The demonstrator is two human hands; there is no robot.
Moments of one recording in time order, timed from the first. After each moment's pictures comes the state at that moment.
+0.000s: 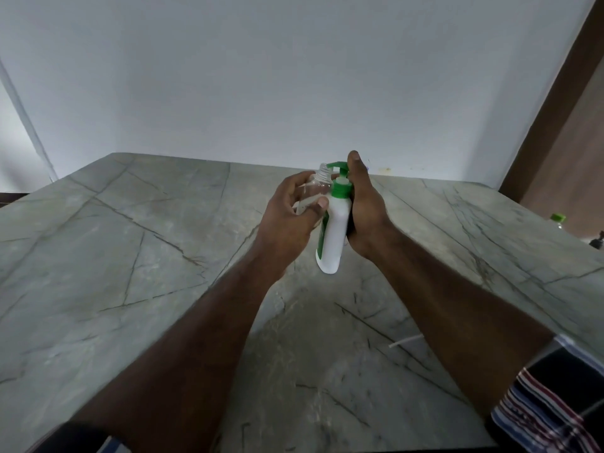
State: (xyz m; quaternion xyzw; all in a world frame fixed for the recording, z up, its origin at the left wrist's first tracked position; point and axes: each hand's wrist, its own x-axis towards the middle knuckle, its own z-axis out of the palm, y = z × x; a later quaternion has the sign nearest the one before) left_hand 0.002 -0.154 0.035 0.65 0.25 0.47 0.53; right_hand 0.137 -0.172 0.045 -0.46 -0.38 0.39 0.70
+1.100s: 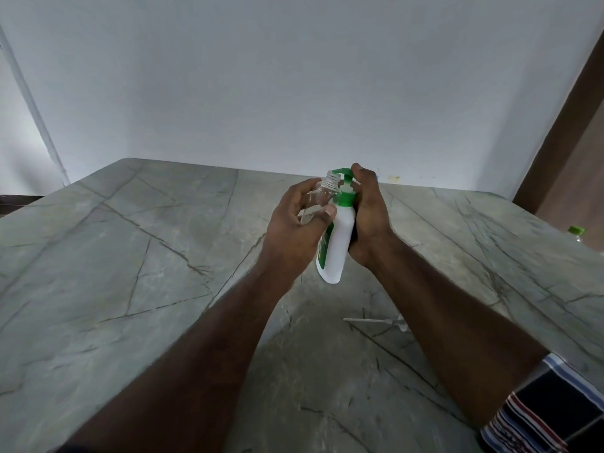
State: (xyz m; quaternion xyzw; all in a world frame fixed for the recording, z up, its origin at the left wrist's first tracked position) left_hand 0.005 -0.148 0.031 0.66 0.25 0.51 0.48; right_hand 0.136 -0.155 0.042 -0.39 -0.36 0.44 0.72
